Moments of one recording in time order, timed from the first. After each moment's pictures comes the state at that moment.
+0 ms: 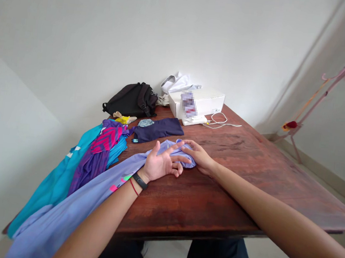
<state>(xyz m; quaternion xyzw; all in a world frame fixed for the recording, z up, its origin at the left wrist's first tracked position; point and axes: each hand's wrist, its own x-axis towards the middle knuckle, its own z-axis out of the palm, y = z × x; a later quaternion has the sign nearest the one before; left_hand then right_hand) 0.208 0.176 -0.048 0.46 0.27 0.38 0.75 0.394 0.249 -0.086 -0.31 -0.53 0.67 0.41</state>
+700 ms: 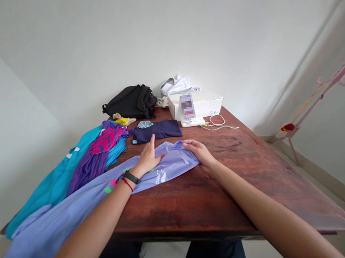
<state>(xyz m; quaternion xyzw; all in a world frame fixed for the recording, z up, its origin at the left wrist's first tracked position) 0.151 0.217 -0.094 0.70 0.63 0.32 0.08 0.402 0.258 -0.070 -0.32 -0.46 0.70 0.44</state>
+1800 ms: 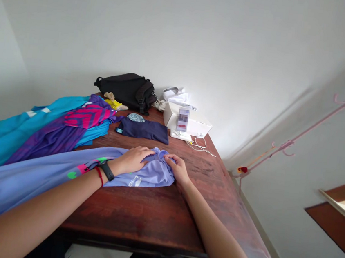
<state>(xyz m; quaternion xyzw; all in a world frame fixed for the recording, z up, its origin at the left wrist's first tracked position) 0.175 0.199 -0.082 0.81 0.52 0.27 0.05 0.401 0.261 -0.090 -0.38 -0.63 0.55 0.40</state>
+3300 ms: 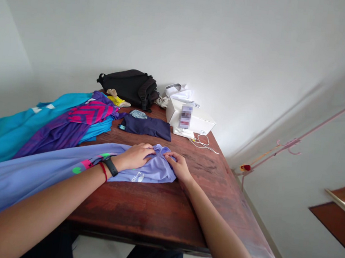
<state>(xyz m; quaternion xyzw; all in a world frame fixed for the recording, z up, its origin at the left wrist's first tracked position) 0.171 0.205 -0.091 0.81 0.51 0.27 0.06 0.401 0.262 -0.089 -0.36 -0.71 0.49 0.37</state>
